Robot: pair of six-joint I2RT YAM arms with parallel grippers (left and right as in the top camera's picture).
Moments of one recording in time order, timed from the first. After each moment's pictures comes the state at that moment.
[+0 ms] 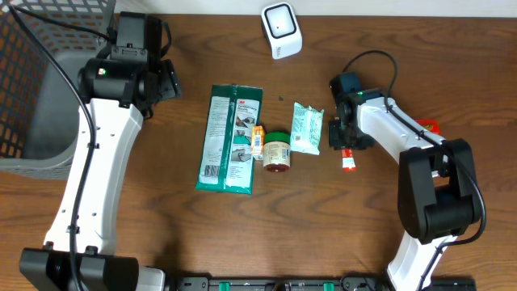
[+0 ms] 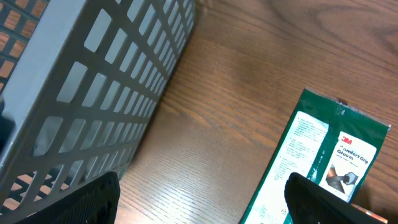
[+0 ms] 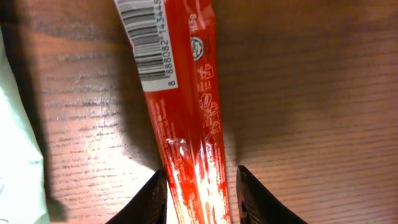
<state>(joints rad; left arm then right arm) -0.12 1.60 1.66 -1.13 -0.32 -0.38 0.25 1.98 1.29 -0.83 0.14 0.29</state>
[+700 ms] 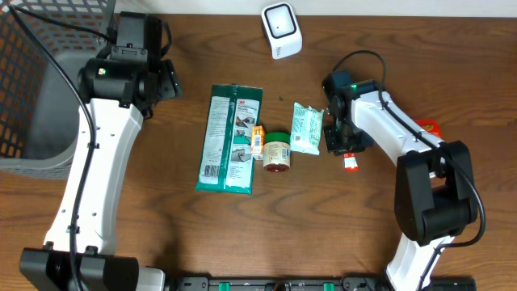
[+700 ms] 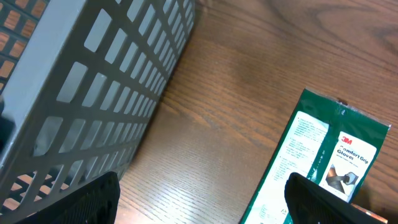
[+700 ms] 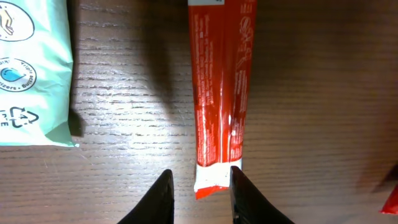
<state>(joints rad) -0.12 1.60 1.66 -1.13 -0.32 -0.38 0.30 1.98 1.38 -1.05 0.13 0.20</state>
